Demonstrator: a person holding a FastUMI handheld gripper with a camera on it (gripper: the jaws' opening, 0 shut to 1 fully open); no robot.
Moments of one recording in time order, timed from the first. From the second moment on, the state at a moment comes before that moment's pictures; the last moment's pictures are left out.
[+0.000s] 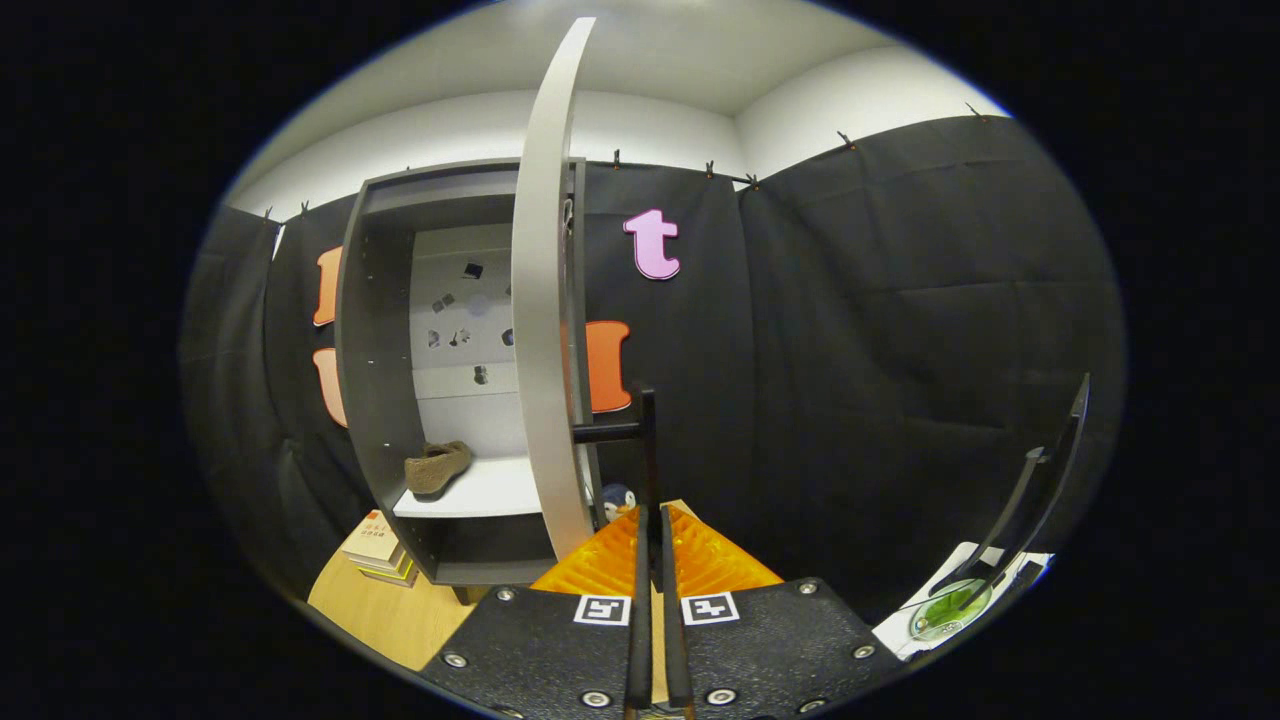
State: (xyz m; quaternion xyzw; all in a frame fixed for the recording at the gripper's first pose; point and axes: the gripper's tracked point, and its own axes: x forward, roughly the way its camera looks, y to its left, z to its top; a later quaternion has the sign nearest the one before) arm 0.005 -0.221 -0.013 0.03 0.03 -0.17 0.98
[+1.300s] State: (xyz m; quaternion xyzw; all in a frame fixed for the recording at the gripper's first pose) arm -0.017 -0.228 -0.021 0.01 0.07 -0.17 0.98
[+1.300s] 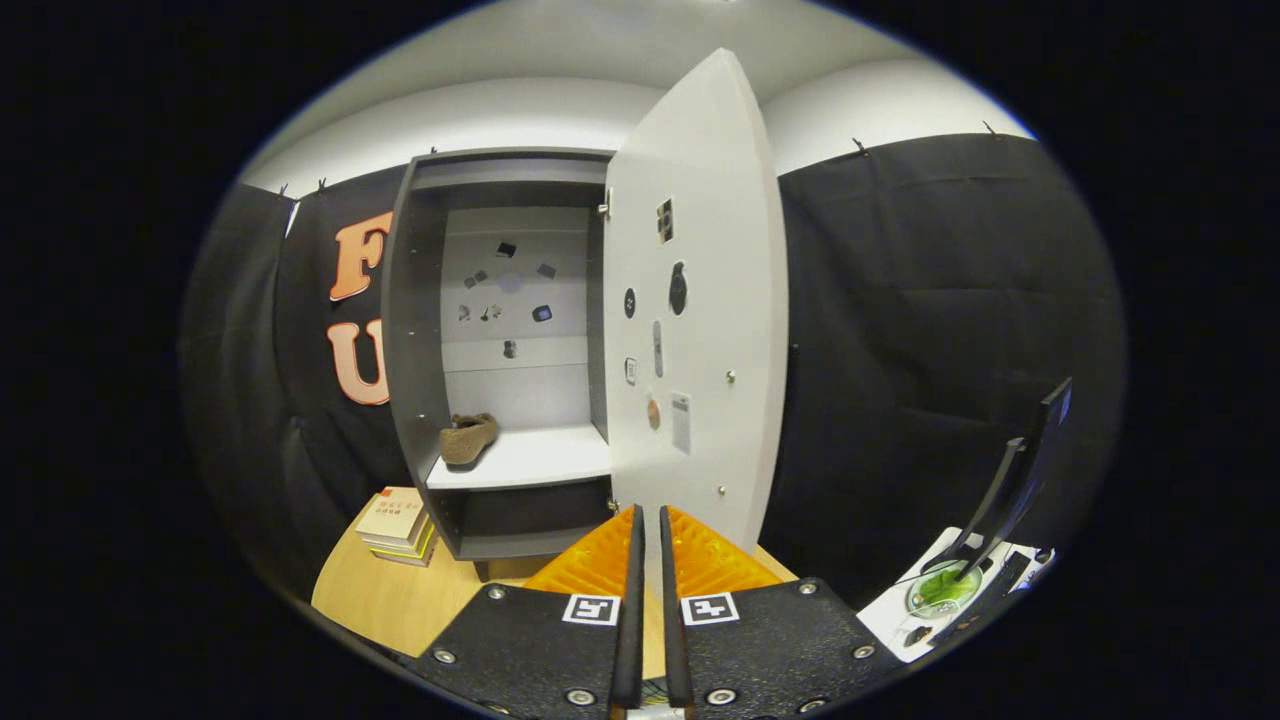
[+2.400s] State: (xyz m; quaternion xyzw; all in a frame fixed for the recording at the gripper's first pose) arm 0.055 -0.096 -0.277 0.05 0.24 -0.04 0.97
